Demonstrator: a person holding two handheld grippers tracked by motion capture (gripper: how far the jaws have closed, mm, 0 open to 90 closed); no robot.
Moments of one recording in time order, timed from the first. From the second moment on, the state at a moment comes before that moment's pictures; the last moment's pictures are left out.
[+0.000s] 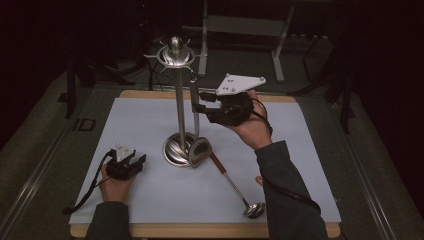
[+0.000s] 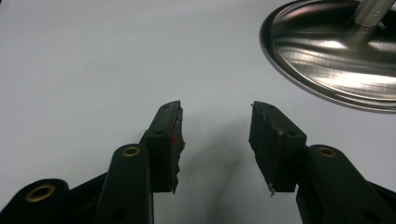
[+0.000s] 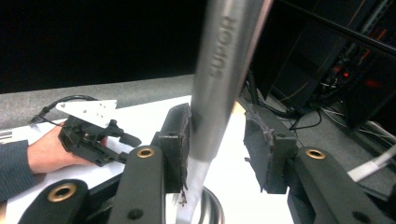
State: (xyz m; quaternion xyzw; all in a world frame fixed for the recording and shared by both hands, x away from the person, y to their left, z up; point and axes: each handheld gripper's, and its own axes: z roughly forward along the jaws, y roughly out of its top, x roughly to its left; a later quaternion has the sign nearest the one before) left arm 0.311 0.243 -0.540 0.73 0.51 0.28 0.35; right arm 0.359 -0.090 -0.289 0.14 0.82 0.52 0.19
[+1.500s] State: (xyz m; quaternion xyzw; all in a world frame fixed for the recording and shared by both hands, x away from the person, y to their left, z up) left arm 0.276 0.230 -0.459 0.64 0.42 0.33 0.56; right arm 0.389 -0.136 -0.339 0.23 0.87 0.39 0.20
